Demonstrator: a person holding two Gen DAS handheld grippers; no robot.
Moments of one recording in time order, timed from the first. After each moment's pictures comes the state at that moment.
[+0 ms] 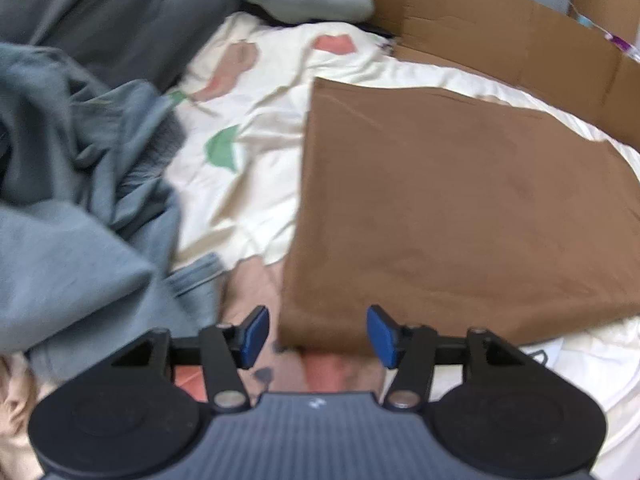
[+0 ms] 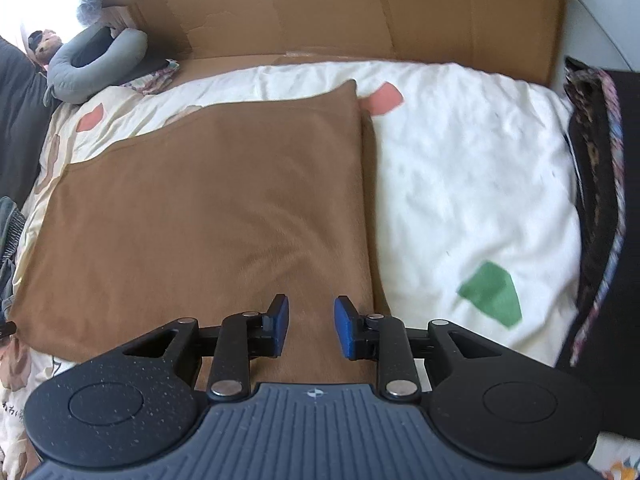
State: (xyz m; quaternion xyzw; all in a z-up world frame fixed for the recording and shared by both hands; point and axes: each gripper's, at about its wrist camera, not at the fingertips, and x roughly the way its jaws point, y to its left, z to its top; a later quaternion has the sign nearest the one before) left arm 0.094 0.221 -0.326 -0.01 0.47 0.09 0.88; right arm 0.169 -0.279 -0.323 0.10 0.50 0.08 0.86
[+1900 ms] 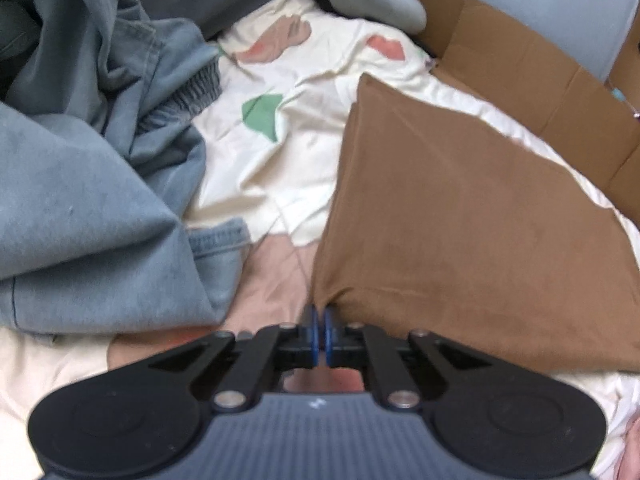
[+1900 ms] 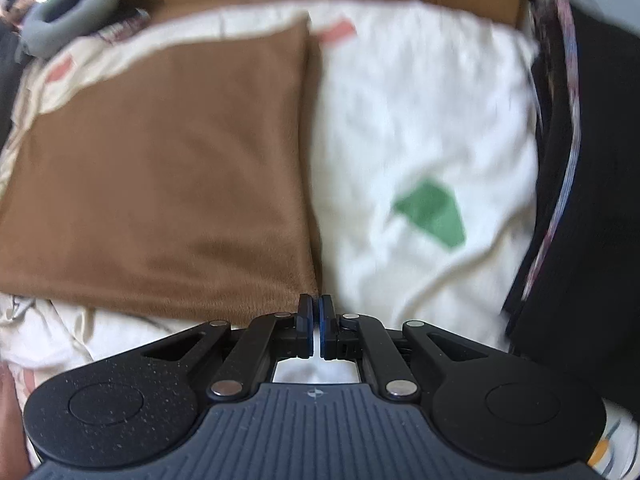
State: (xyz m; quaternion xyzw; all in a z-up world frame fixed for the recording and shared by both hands) left arm 0.085 0.260 -0.348 -0.13 0.46 0.10 0.87; right arm 0.150 -0.313 -0.355 0.07 0.57 0.06 0.82
